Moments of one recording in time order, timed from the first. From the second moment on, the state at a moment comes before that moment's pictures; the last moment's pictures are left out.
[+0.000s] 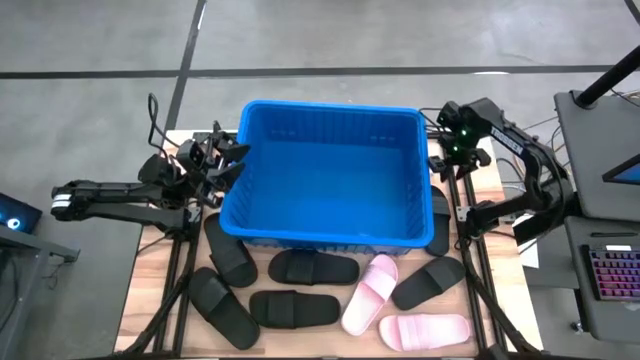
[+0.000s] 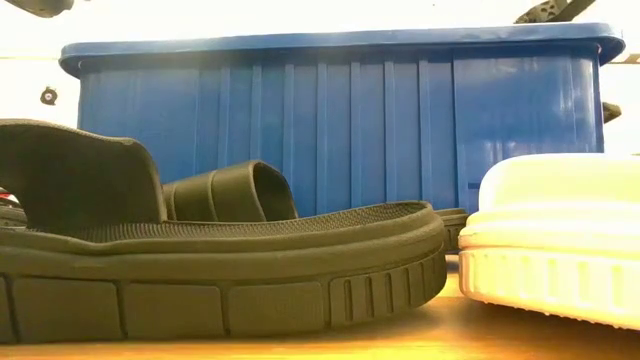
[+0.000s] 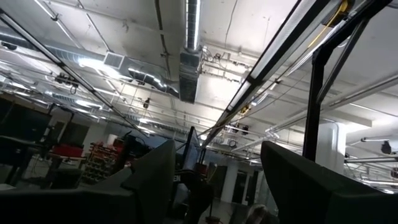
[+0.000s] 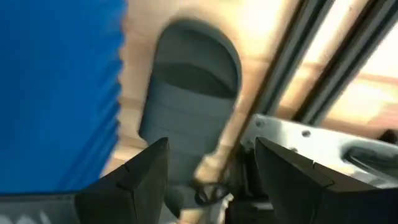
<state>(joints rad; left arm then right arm) 0.10 0.76 0.58 0.85 -0.03 -0.31 -1.11 1.38 1.08 -1.53 -0.17 0.21</state>
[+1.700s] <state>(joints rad) 0.10 0.78 0.58 0.85 -0.14 -0.31 -1.16 1.15 0.71 -1.20 -0.08 0.54</state>
